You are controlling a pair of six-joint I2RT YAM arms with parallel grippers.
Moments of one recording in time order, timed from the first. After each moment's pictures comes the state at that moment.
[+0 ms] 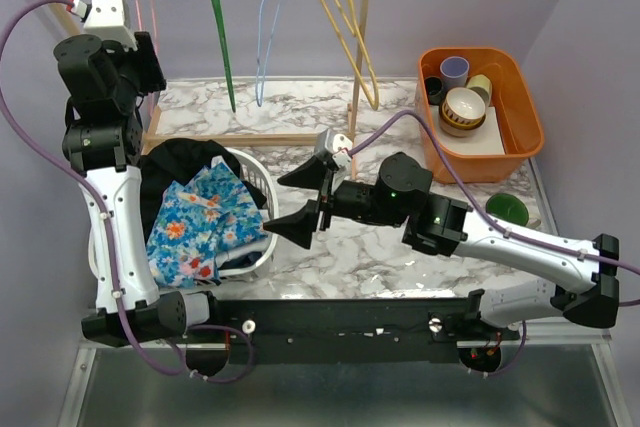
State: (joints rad) left arm 0.19 1.29 1.76 -0.59 0.07 0.04; right arm 1.20 1.30 1.25 0.12 -0.20 0.12
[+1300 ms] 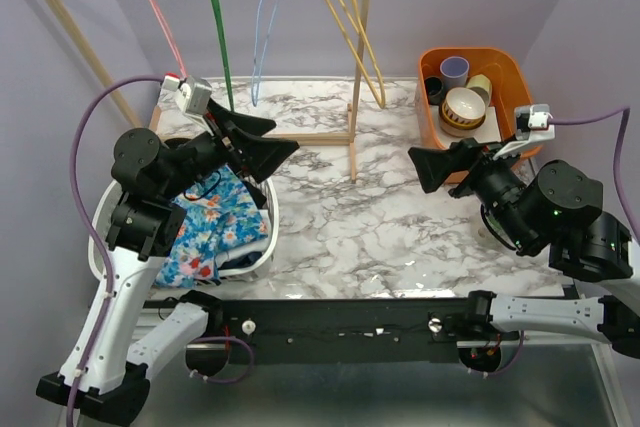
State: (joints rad) left arm -0.30 0.86 1.22 -0.14 0.65 -0.54; right arm 1.20 0.85 1.42 -0.60 0.79 0.39
